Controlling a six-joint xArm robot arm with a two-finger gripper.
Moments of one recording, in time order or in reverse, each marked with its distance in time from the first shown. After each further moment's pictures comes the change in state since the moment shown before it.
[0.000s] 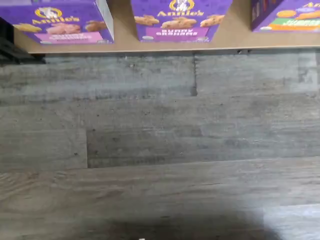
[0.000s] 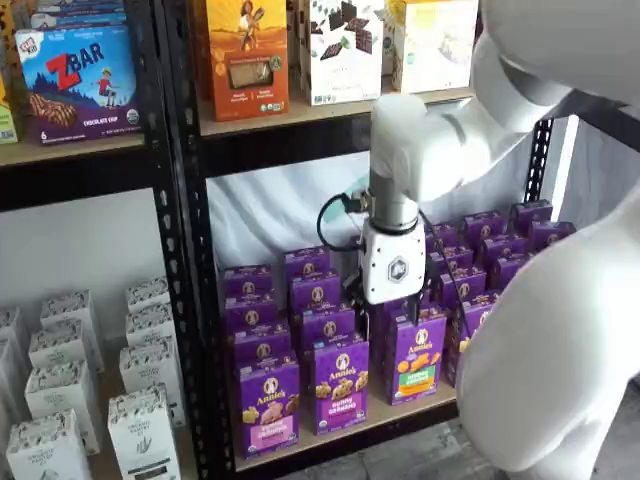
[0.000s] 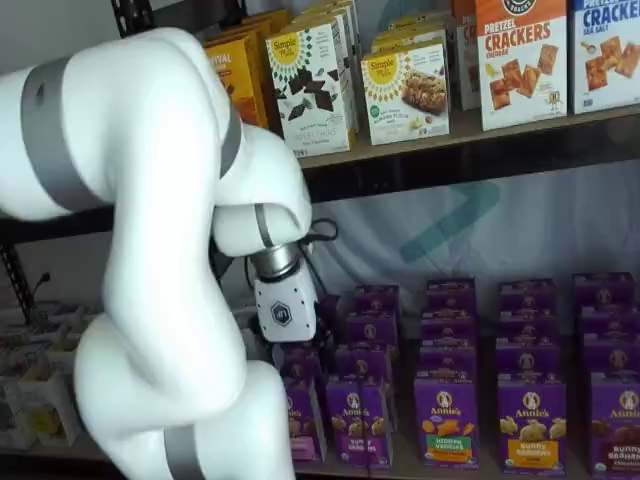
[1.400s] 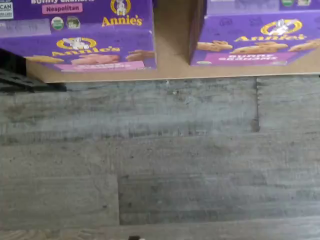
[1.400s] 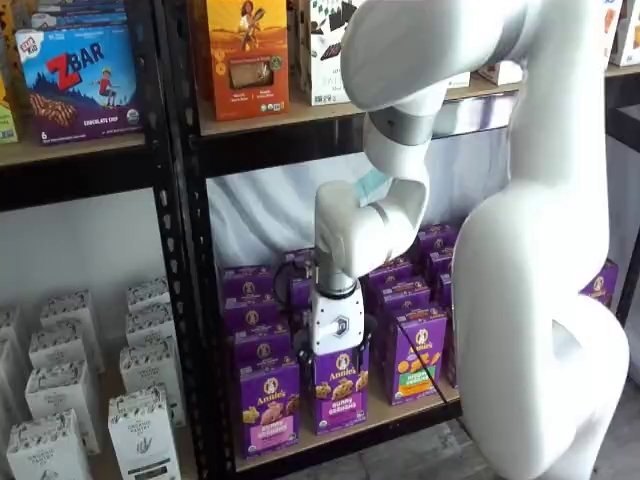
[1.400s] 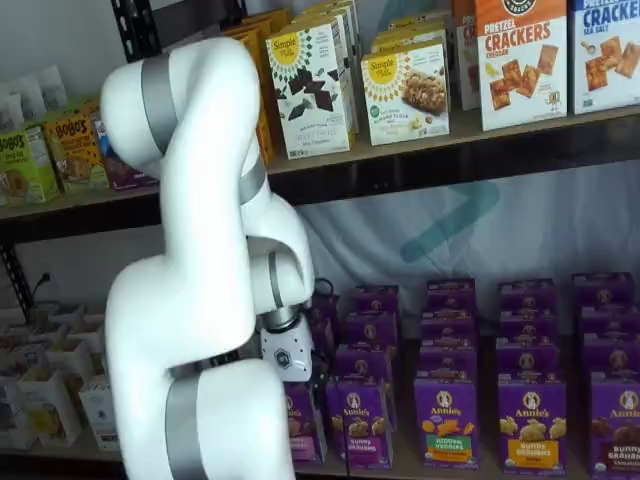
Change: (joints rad) arm 0.104 0.738 -0.324 0.036 -0.406 0.075
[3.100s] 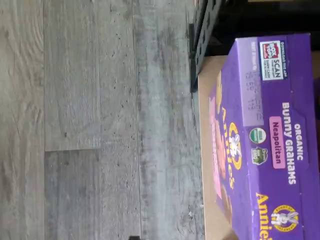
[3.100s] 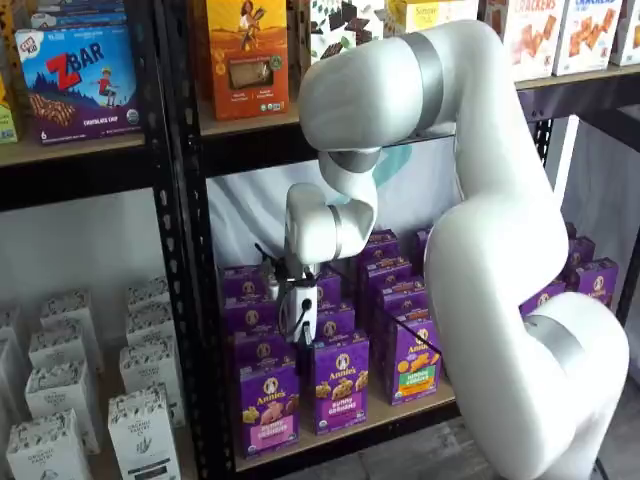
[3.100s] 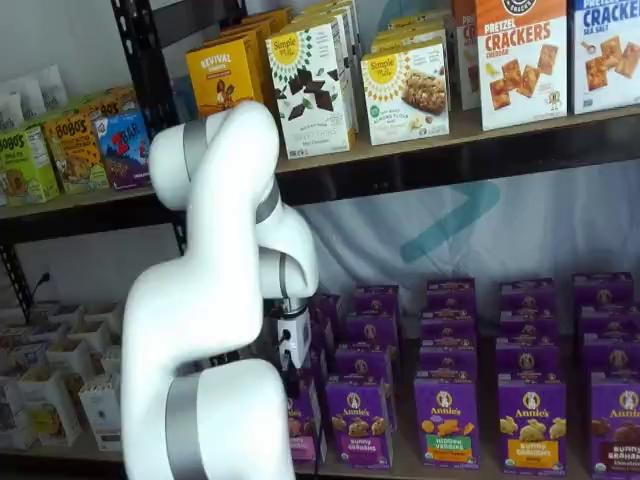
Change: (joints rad) arm 0.000 0.417 -0.553 0.226 0.143 -1.770
